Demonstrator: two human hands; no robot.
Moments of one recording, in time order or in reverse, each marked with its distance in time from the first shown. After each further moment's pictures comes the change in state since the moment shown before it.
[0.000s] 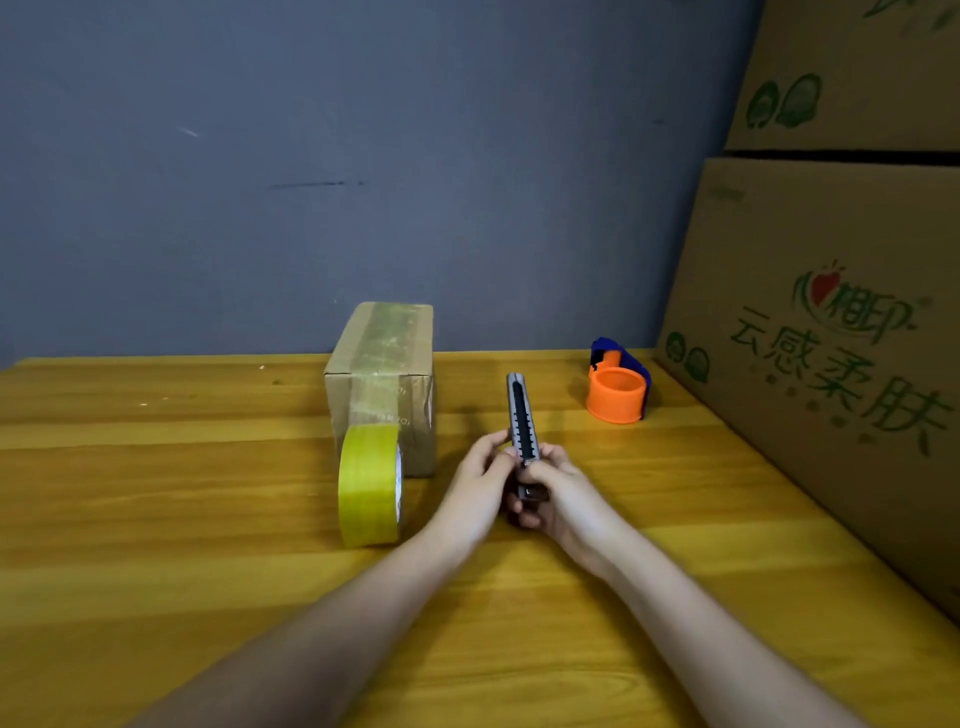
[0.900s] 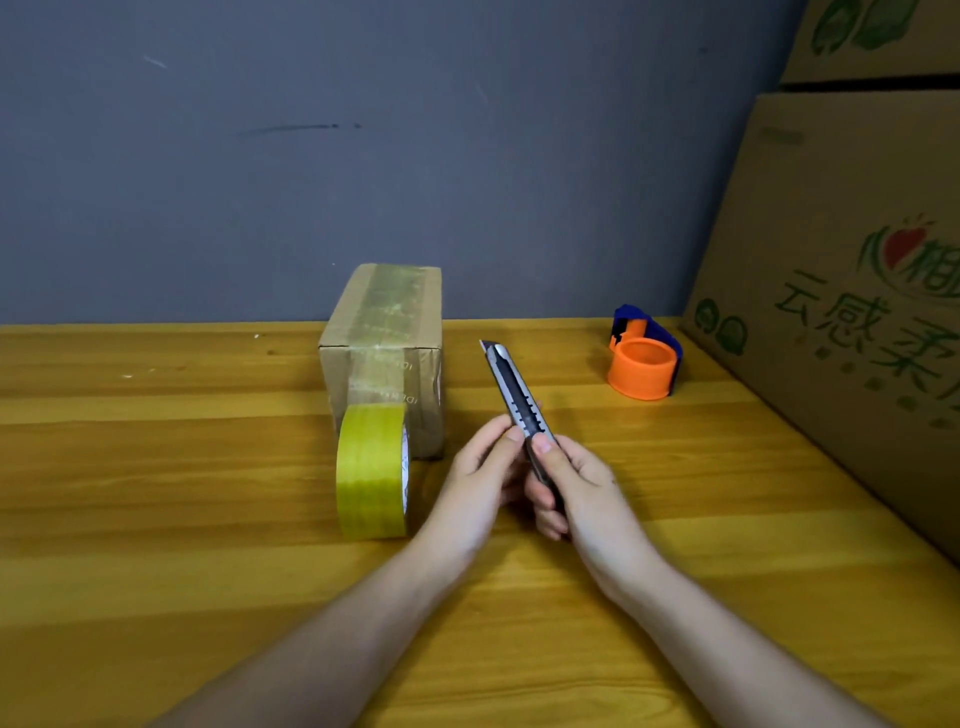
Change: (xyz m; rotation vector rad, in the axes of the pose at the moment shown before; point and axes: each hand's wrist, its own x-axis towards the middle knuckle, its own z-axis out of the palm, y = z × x) left_hand -0.003 -0.011 -0.013 -0.194 -0.075 0.033; right_hand -0.009 0.013 0.008 -0.092 -0.046 -0.250
